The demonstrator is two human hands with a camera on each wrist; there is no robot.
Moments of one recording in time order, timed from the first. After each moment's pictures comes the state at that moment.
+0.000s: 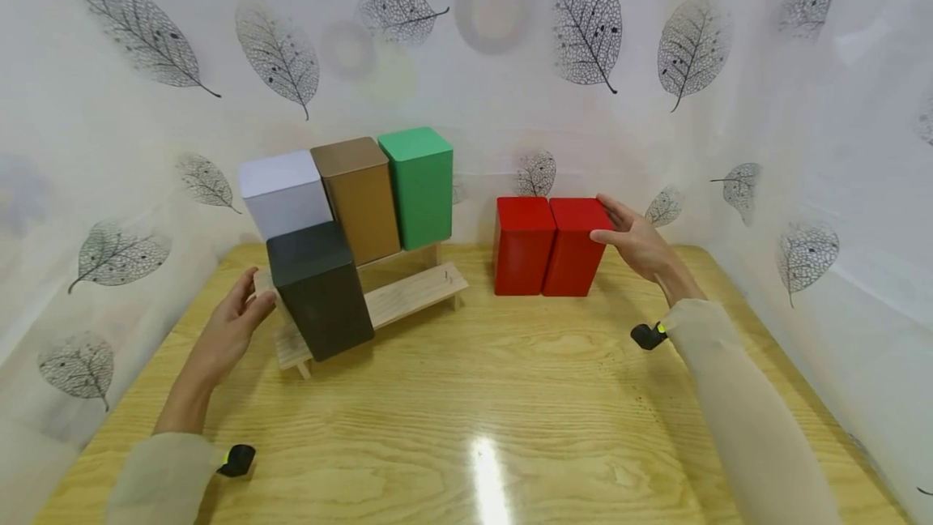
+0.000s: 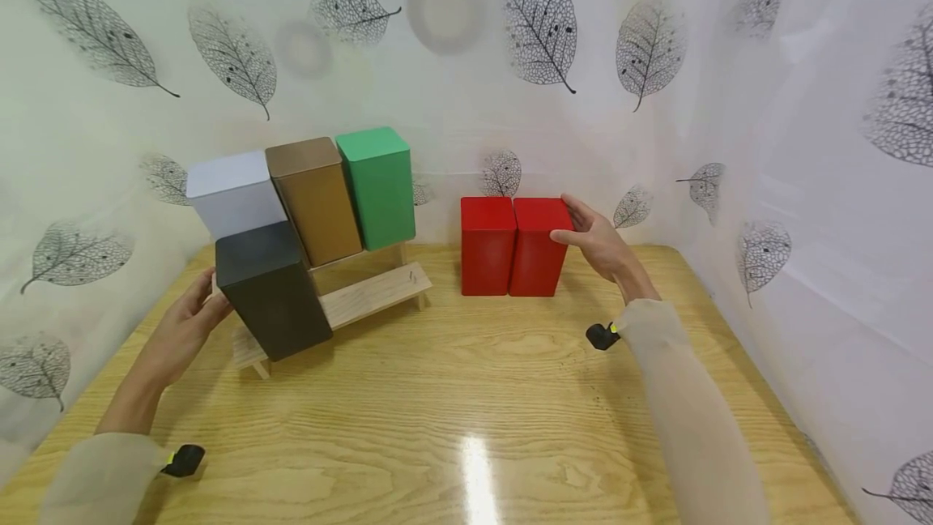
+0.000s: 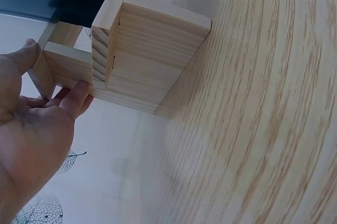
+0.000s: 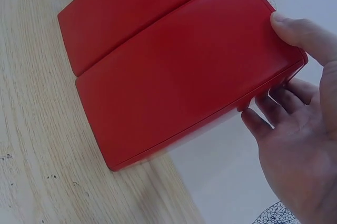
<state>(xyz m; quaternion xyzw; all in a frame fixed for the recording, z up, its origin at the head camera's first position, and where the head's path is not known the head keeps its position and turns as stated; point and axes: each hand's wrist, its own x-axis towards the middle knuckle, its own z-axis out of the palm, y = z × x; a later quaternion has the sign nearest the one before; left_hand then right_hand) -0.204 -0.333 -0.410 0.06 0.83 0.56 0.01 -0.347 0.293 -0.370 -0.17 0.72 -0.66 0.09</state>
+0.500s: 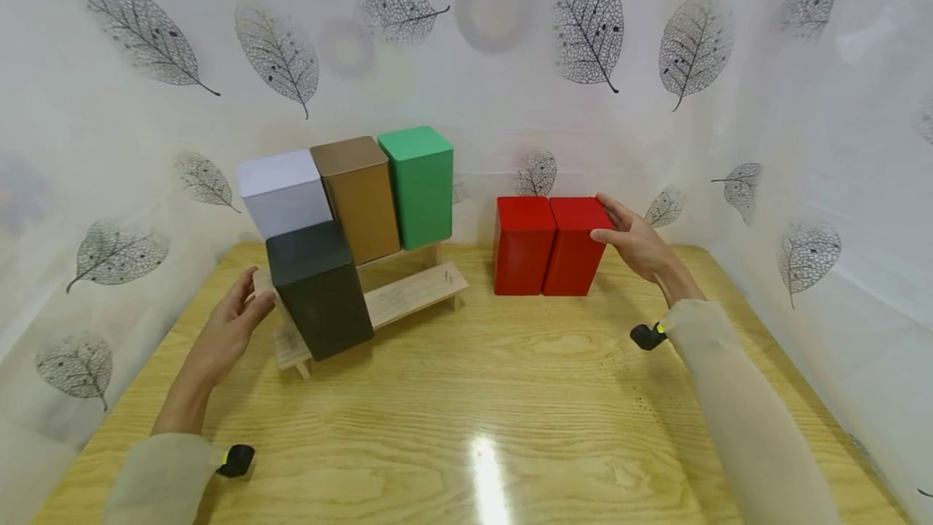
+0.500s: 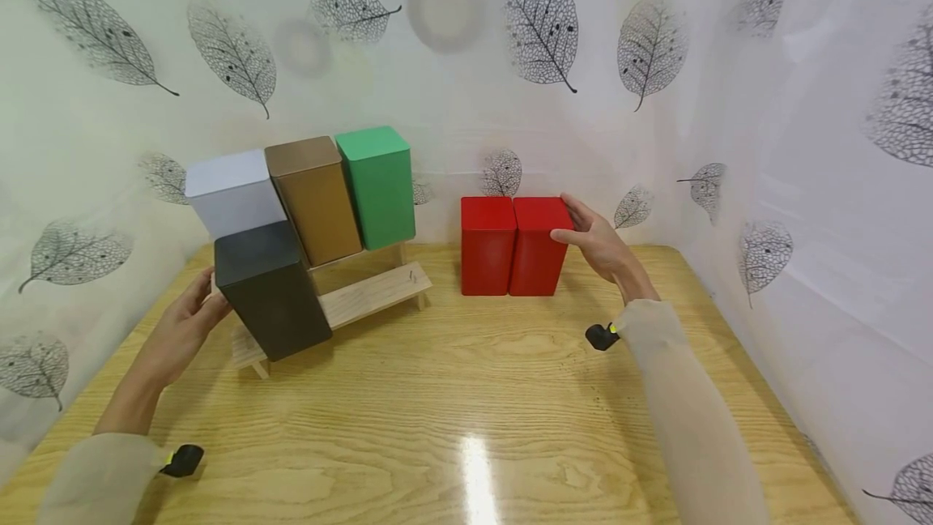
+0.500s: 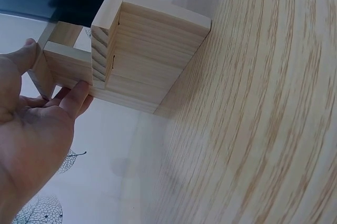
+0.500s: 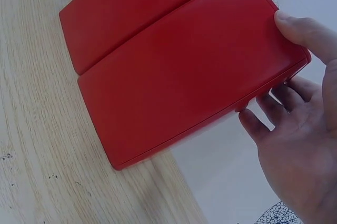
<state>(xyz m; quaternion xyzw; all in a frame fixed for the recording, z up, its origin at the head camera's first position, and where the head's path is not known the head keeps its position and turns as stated) -0.204 -0.333 -0.410 0.05 0.83 0.55 0.02 -0.351 0.293 -0.373 -0.18 0.71 -0.68 0.11</state>
